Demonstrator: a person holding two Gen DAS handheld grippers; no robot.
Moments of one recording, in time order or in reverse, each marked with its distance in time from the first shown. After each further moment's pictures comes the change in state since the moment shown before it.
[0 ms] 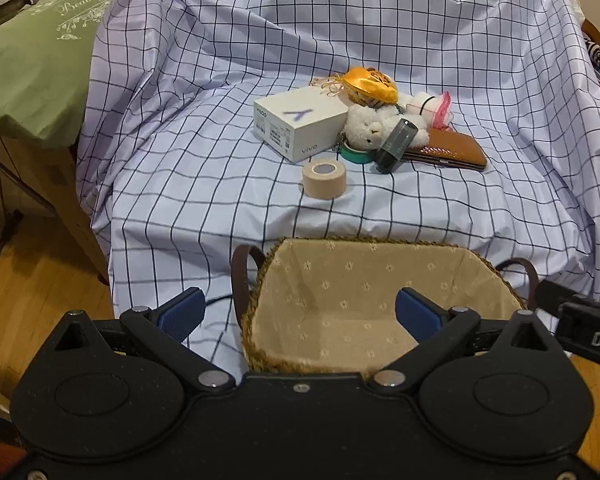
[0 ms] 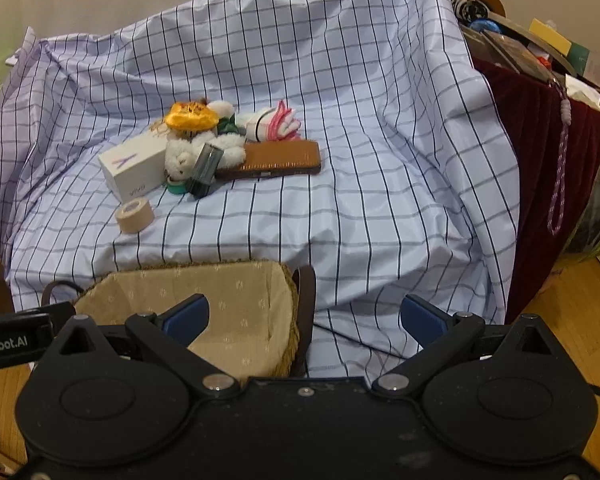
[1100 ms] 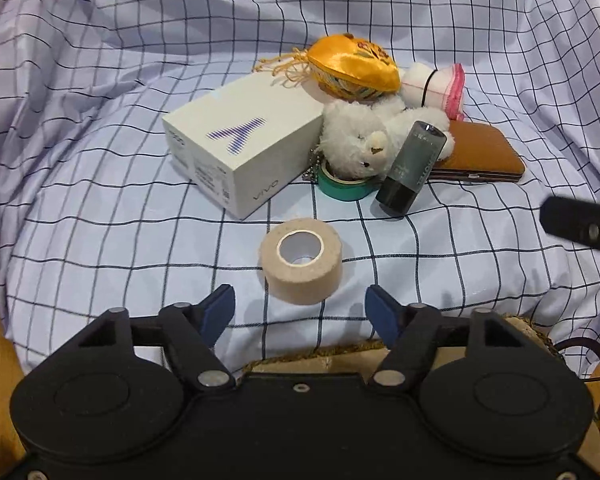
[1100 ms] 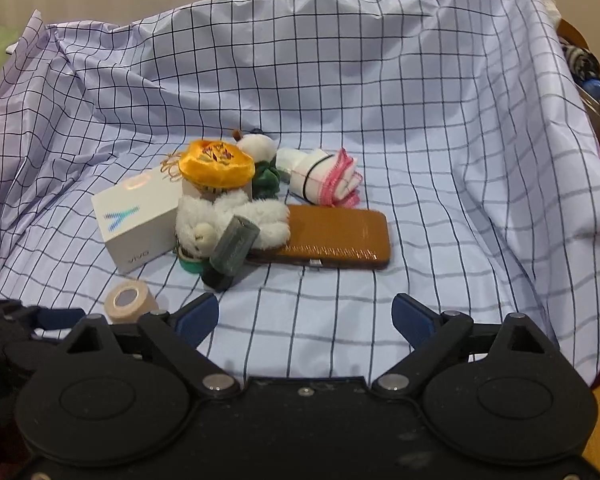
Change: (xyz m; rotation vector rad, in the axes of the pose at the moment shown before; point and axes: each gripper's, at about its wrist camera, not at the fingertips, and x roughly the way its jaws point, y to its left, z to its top) left arm 0.141 -0.007 0.085 0.142 0.117 -0.118; right arm 0.114 0.052 0.104 -0.123 0.010 0.070
